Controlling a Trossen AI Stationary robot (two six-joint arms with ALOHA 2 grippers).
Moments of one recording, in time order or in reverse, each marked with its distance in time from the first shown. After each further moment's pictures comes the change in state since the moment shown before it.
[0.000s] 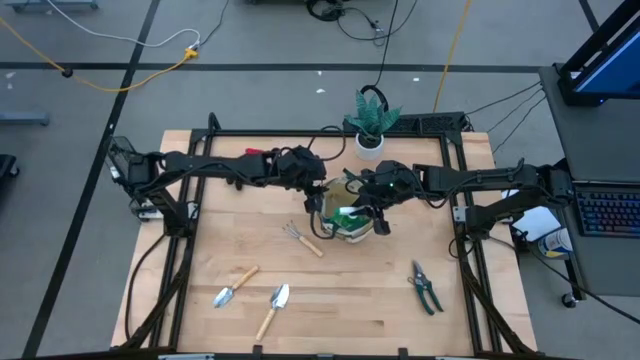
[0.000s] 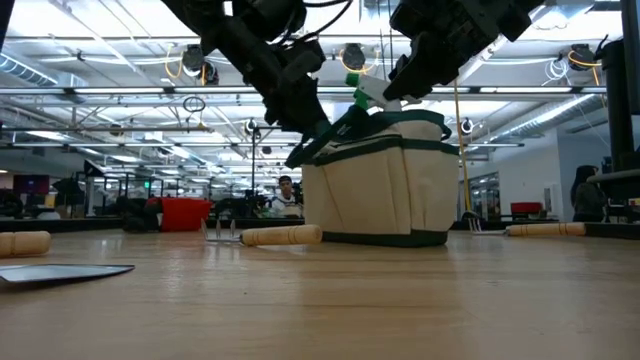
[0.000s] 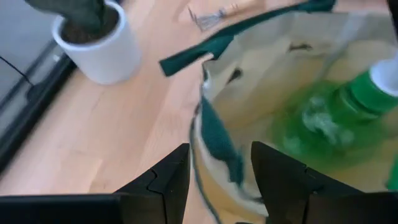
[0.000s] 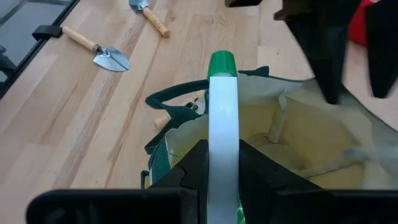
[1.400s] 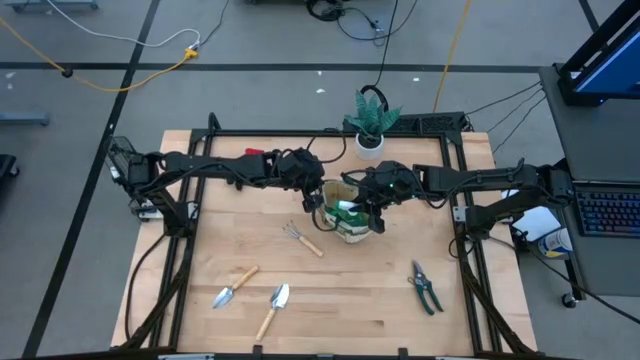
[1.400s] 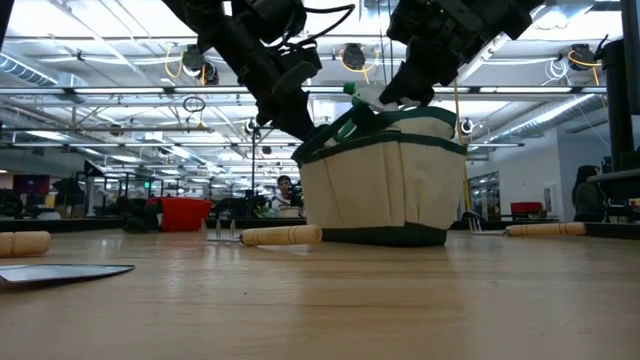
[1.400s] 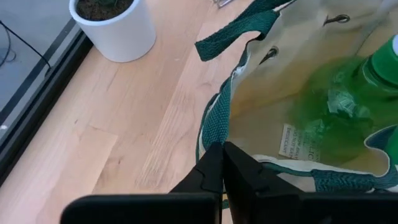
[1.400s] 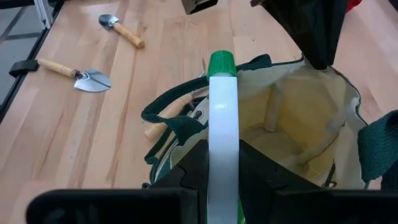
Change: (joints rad) left arm -0.014 -0.005 -0.001 -0.073 -0.066 -0.021; right arm 0.003 -0.003 0.000 -0.001 0.086 0.191
